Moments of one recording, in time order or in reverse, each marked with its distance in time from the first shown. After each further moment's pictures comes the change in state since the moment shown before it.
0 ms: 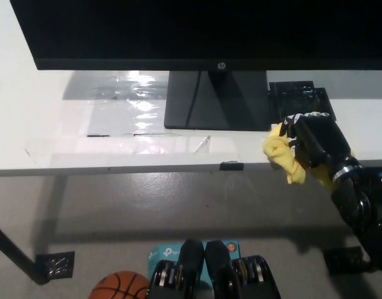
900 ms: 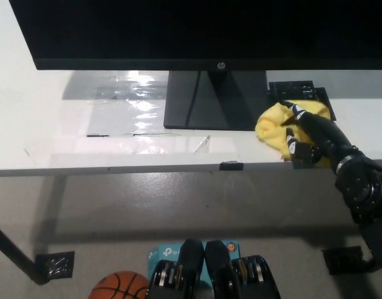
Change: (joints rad) left_arm -0.020 0.011 -0.029 0.023 0.012 0.003 0.013; right_arm 0.017 0.017 -0.118 -0.218 0.165 0.238 0.373
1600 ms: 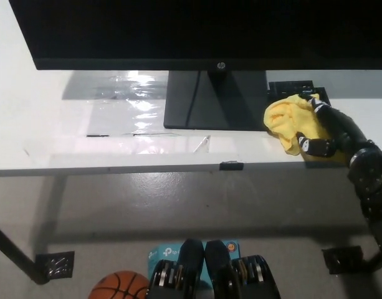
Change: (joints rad) left_arm 0.003 -0.003 -0.009 0.001 0.001 0.000 0.022; right_arm 0.000 -0.001 -0.059 -0.064 0.019 0.141 0.073
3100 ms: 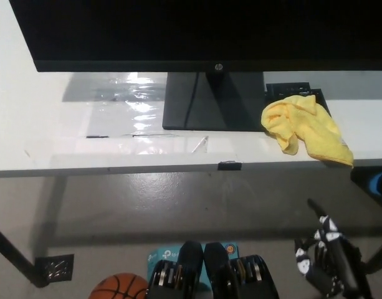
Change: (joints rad) left_arm 0.001 0.011 -0.032 0.005 -0.009 -0.013 0.022; right_arm 0.710 0.157 -0.071 -0.486 0.094 -0.348 -0.332
